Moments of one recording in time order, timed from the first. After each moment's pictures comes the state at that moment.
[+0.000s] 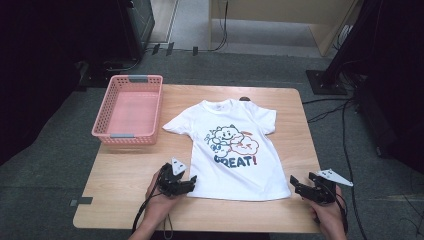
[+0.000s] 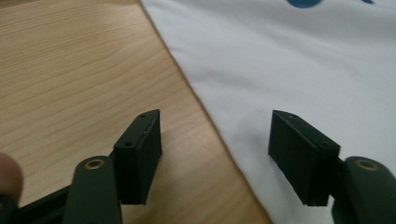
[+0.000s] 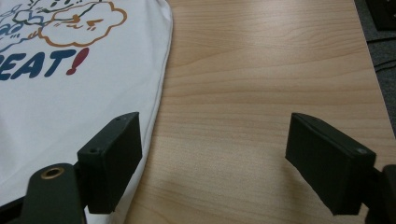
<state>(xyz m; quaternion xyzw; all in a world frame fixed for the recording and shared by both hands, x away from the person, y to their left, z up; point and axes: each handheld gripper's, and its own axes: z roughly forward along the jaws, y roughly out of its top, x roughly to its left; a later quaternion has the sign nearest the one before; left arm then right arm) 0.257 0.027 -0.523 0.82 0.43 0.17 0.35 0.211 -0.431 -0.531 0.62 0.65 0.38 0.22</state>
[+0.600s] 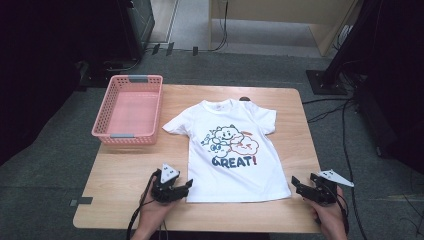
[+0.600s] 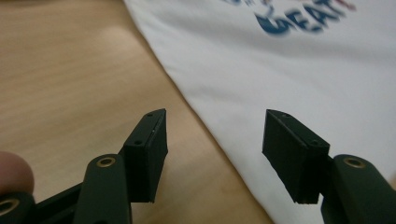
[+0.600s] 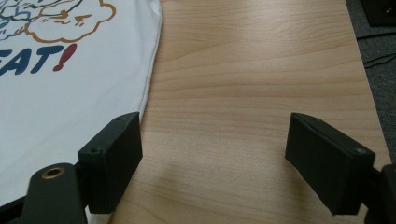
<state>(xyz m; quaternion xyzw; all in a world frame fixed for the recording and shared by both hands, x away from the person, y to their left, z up) 0.253 0.049 -0.514 0.78 0.46 0.15 0.41 0.210 -0.435 -0.533 0.63 0.65 0.38 0.23</state>
